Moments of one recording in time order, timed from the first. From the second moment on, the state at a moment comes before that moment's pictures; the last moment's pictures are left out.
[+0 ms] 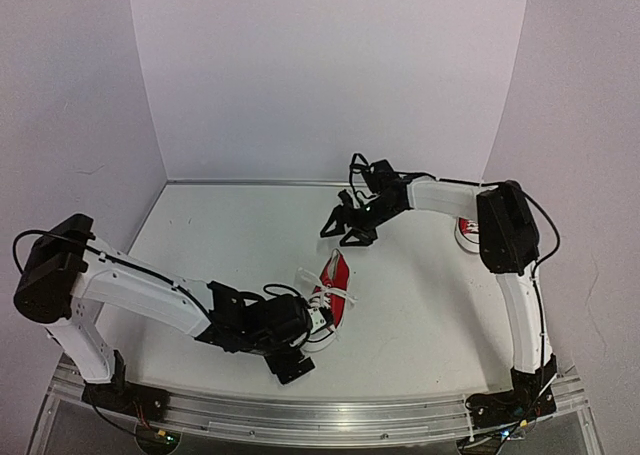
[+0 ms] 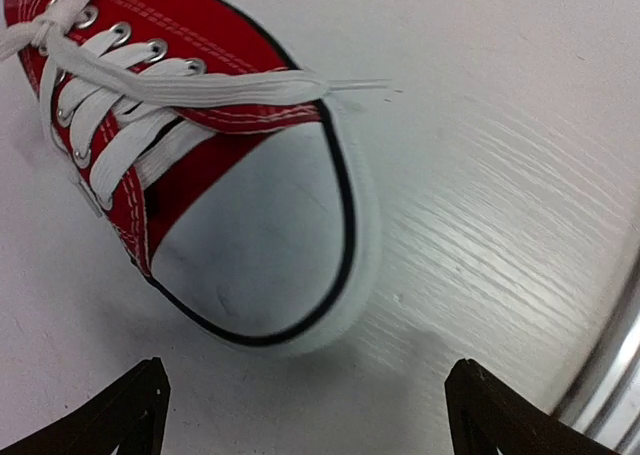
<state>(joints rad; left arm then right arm) -1.32 1.68 0.94 -0.34 -0.23 -0.14 0.55 2.30 1.87 -0.55 -0.61 0.47</state>
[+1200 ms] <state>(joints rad) -0.66 1.88 1.16 -0.19 -0.03 -0.27 0.67 1.72 0.96 -0.36 -0.75 0.60</state>
